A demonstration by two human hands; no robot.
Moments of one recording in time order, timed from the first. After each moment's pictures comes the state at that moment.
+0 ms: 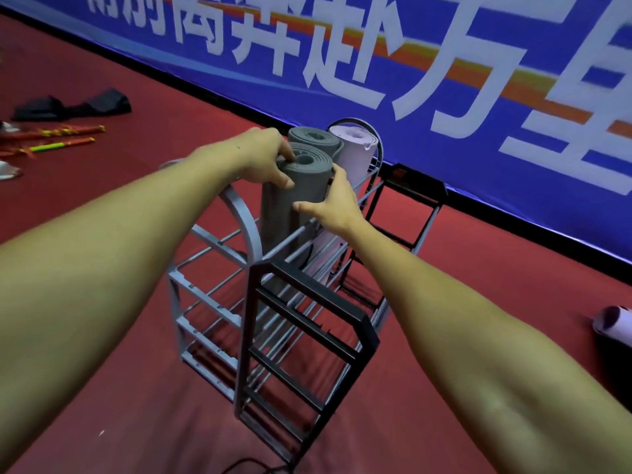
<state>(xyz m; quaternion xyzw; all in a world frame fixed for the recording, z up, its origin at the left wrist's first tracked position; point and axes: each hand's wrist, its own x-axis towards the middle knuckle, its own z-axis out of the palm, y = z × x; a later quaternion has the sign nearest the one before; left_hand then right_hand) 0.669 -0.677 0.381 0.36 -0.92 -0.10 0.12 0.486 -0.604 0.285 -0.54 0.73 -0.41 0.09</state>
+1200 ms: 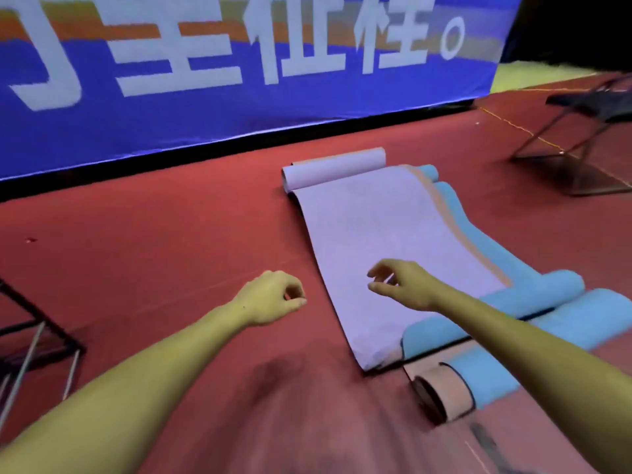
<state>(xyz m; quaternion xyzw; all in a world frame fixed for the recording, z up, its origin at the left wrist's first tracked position) 0.217 -0.043 0.187 -0.15 -0.97 -0.19 -0.09 0.176 0.275 0.174 -0.19 0.94 -0.28 0.08</state>
